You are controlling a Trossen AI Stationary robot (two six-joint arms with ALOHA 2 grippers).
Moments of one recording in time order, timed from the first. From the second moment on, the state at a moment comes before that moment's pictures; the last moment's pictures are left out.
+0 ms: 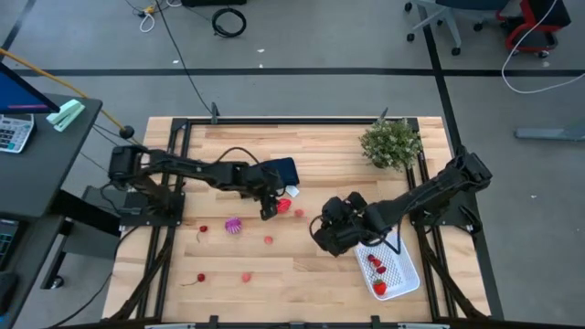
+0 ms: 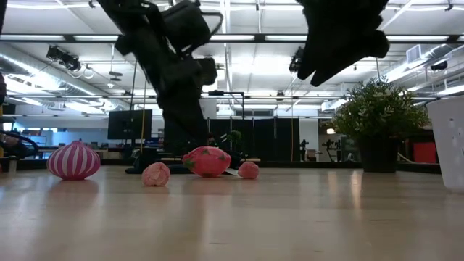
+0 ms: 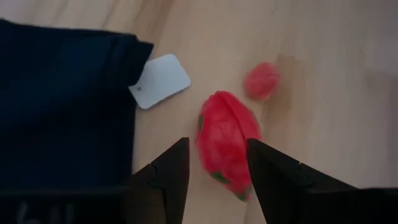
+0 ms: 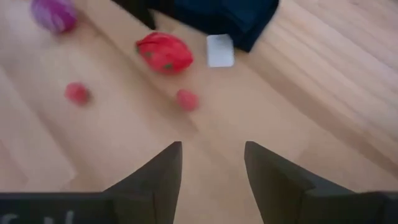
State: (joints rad) left arm 0.06 1.63 0.92 -0.22 0.00 -0.25; right arm 0.43 1.66 1.25 -0.82 0.62 1.11
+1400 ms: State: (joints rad) left arm 0.00 1.77 0.93 -0.11 -0.05 -0.33; right arm 0.56 1.66 1.25 -0.84 0.63 1.08
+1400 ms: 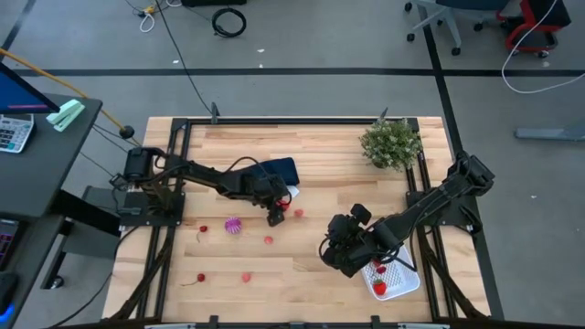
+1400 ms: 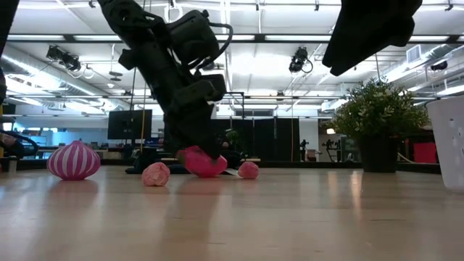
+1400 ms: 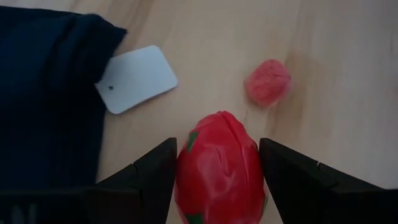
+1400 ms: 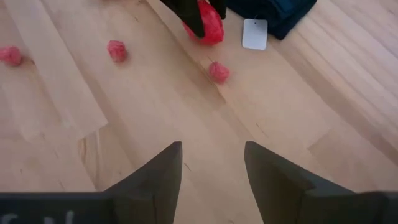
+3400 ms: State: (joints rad) left arm -0.21 2.05 1.53 0.34 -0.05 -0.17; right arm 1.19 1.48 1.25 -0.82 0.70 1.48
